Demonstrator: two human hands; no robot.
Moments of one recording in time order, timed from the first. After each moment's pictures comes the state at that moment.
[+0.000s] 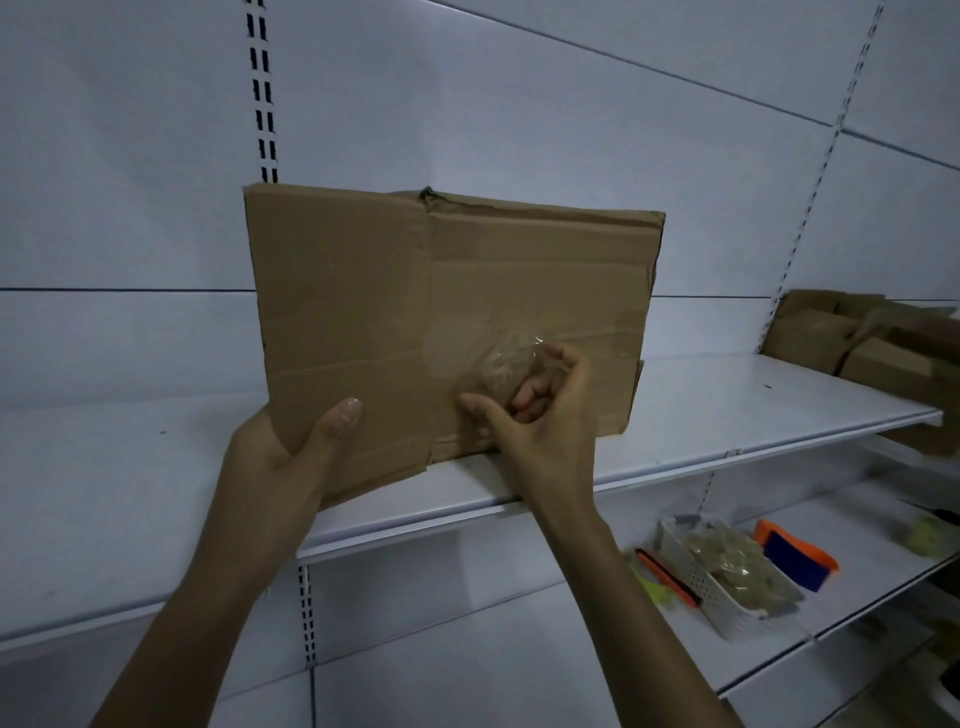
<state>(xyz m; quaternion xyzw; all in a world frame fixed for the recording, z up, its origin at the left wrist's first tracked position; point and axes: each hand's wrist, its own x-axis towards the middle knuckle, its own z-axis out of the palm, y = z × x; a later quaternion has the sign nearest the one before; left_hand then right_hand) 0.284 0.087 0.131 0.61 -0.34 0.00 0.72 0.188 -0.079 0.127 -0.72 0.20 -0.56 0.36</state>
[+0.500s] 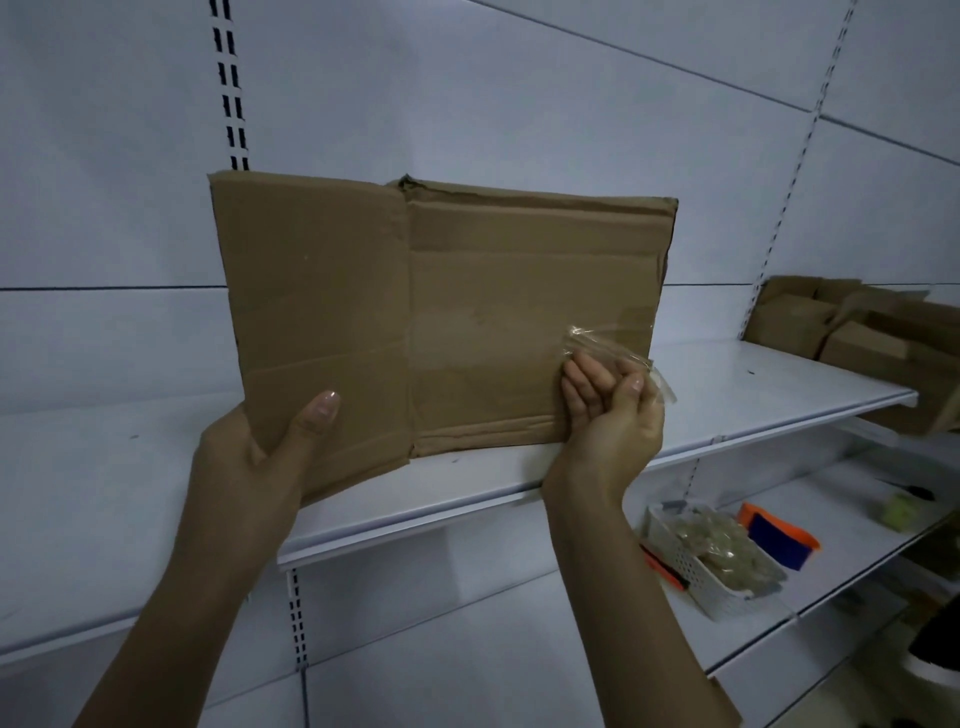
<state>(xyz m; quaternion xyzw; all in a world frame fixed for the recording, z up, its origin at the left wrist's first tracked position) 0.283 0.085 0.133 0.63 -0.33 0.04 0.70 0.176 -0.093 0.139 -0.25 0.15 -0.70 0.65</state>
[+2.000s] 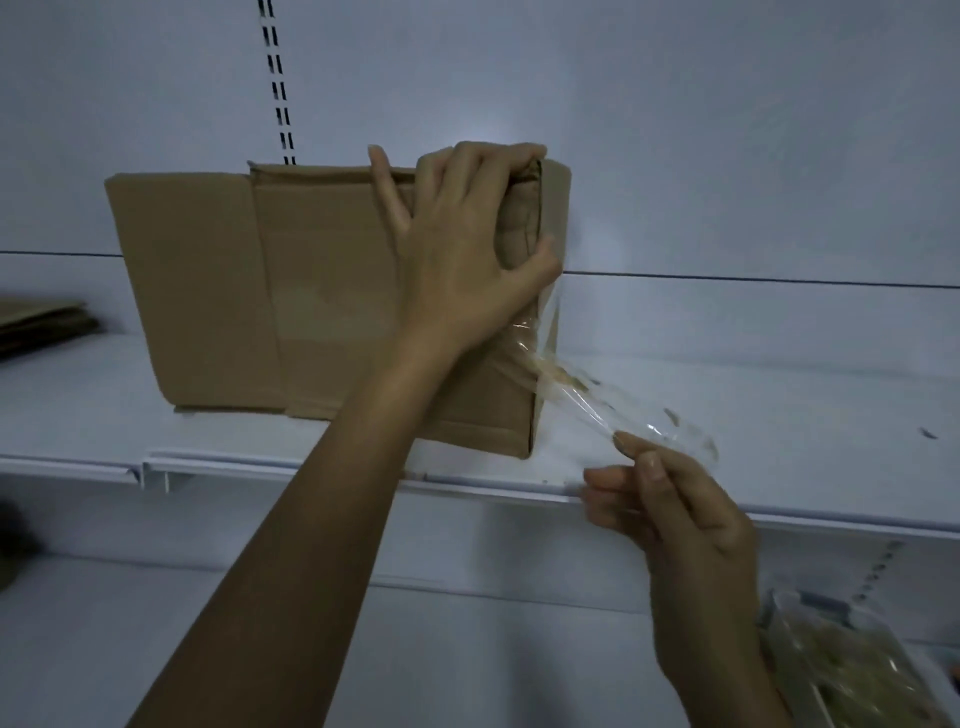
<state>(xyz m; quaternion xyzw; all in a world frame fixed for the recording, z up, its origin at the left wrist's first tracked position) 0.187 -0.139 0.227 0.71 -0.37 0.51 0.32 0.033 -0.228 0.095 -0.56 0.05 -0.42 0.71</state>
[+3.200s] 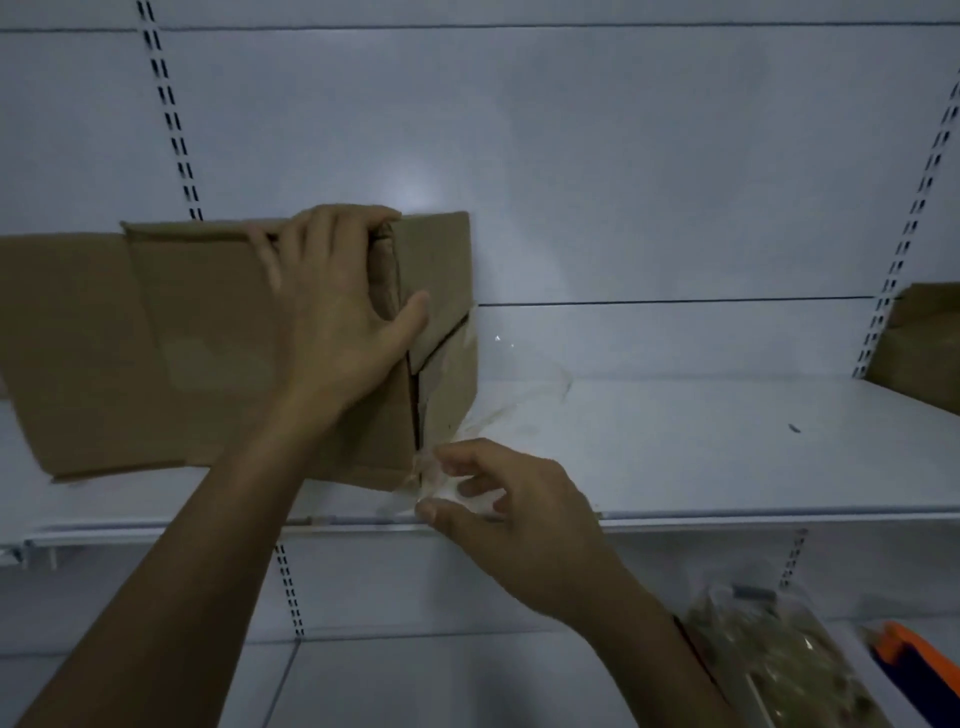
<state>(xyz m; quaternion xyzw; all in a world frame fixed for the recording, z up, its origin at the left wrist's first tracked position) 0.188 -0.127 0.227 0.73 -0.37 0.49 0.29 0.040 -0.242 0.128 -0.90 -0.01 -0.25 0.37</state>
